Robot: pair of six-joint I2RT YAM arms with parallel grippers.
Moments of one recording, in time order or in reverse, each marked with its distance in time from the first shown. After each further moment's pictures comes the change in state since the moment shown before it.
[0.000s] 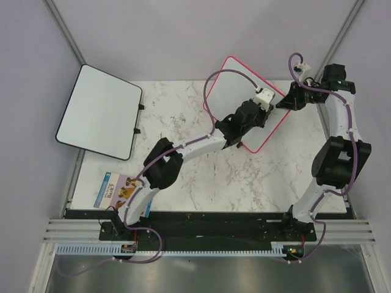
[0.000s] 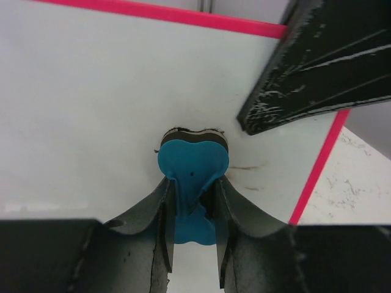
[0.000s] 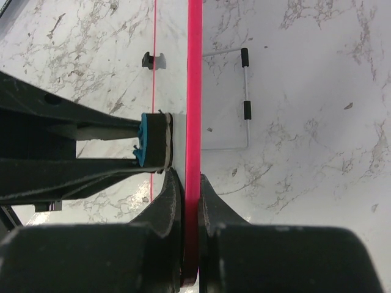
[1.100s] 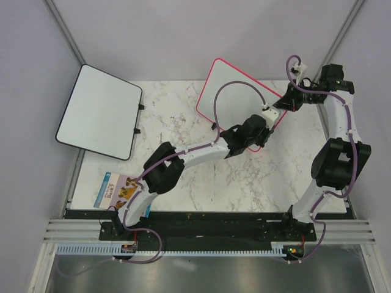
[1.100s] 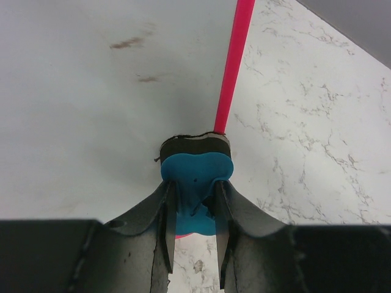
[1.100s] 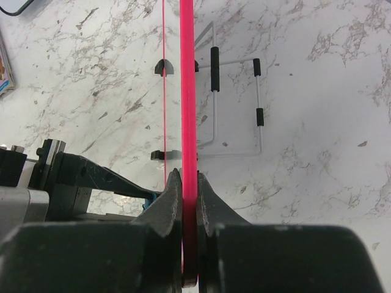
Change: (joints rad) left arm -0.072 -0.037 -0.073 -0.207 0.024 -0.012; right arm 0.013 -0.017 -0.006 -0.038 -0.102 -0.140
